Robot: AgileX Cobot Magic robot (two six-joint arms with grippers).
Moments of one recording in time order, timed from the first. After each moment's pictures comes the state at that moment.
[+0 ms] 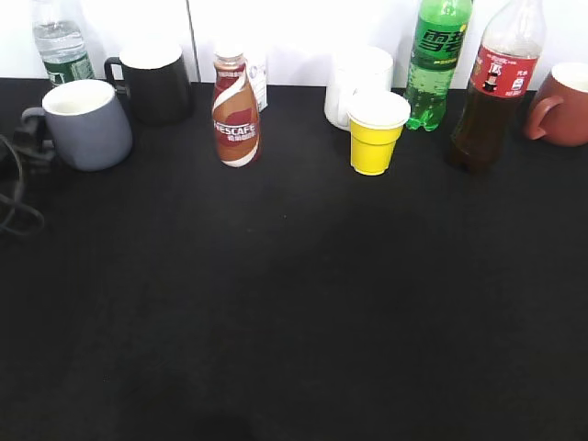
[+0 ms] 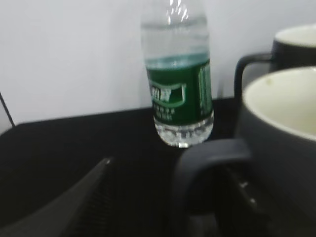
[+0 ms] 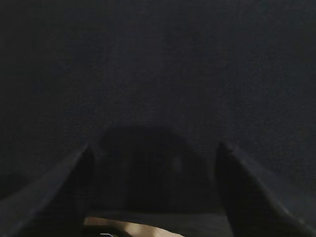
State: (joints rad) left arm 0.04 2.08 -0.72 0.07 -1.20 0.08; right arm -0.02 -0.01 -0.50 0.08 1.24 -0.06
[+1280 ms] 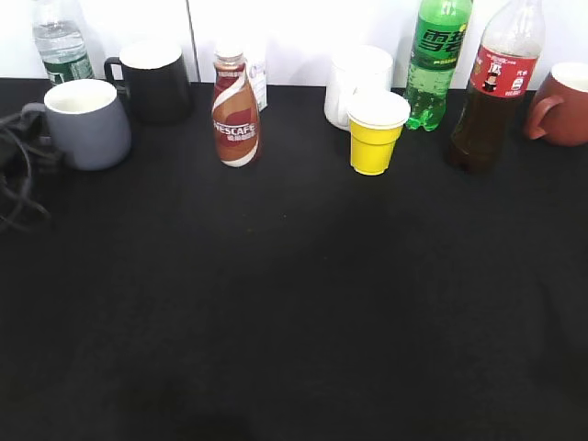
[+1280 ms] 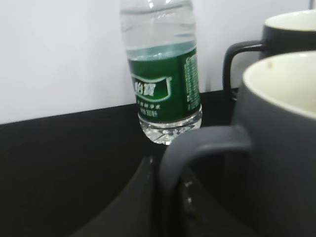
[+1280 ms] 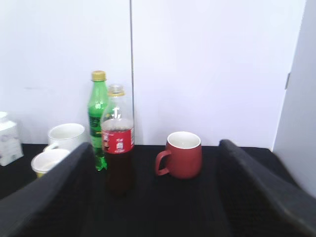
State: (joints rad) left arm 0.05 2.08 -0.78 0.14 -1.12 0.07; right arm -0.02 0.17 -0.53 0.08 0.38 -0.06
